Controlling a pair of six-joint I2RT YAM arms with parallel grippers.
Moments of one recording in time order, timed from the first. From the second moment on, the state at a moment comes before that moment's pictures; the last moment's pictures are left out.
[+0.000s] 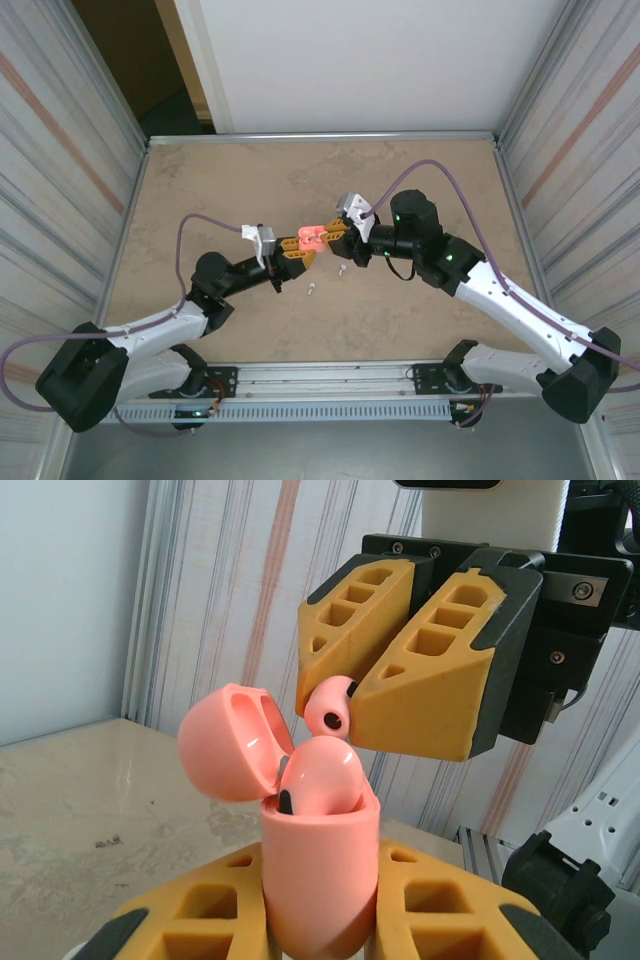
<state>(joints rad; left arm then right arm) -0.66 1.10 0.34 0.99 0.56 -0.35 0.76 1.09 1.00 -0.25 -0.42 -0.14</state>
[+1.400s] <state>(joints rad) -0.66 1.10 0.34 0.99 0.56 -0.35 0.76 1.04 1.03 -0.27 -0.41 -0.13</state>
